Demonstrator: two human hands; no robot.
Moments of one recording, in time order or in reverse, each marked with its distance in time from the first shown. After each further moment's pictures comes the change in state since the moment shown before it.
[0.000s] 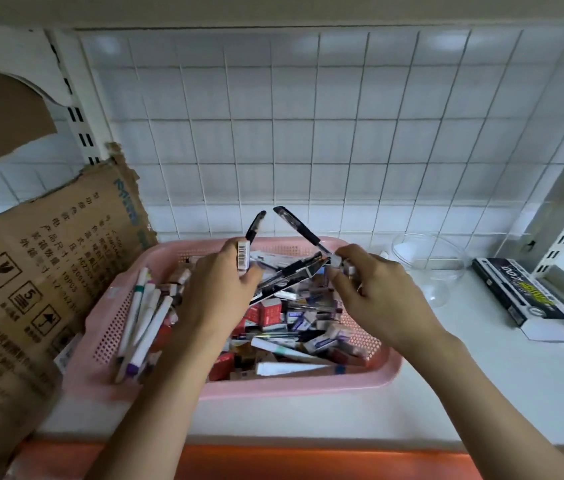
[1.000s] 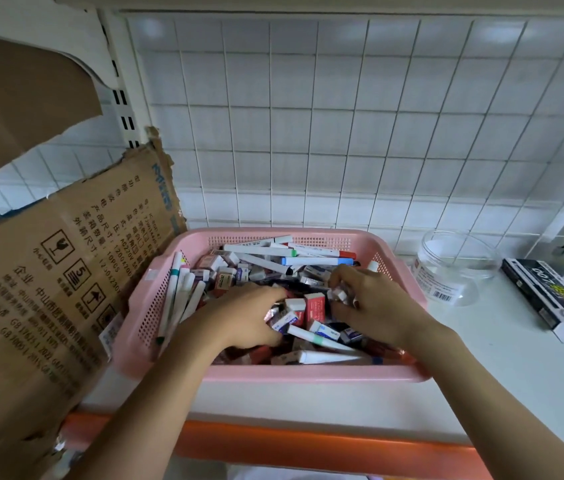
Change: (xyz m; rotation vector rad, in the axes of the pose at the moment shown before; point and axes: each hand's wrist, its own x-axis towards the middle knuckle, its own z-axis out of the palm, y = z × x) left_hand -0.010 -0.041 -0.014 0.245 -0.752 0.191; right_hand 0.007 -0.014 0.036 -0.029 -0.423 -0.002
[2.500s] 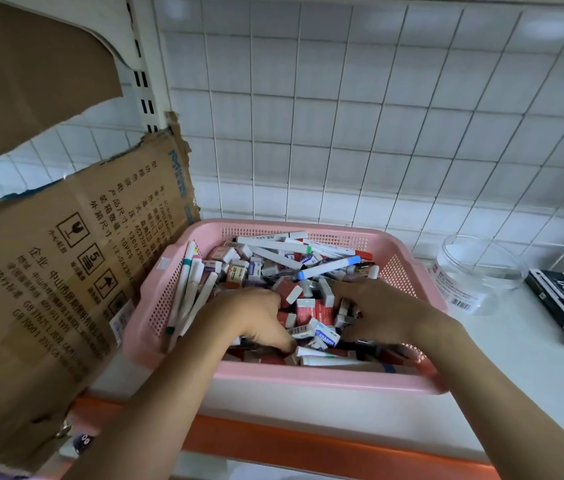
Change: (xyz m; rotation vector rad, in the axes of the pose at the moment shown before) left_hand 0.007 0.001 -0.004 0.045 -0.252 -0.247; right_hand 0.017 -0.008 0.000 -0.086 -0.345 -0.058
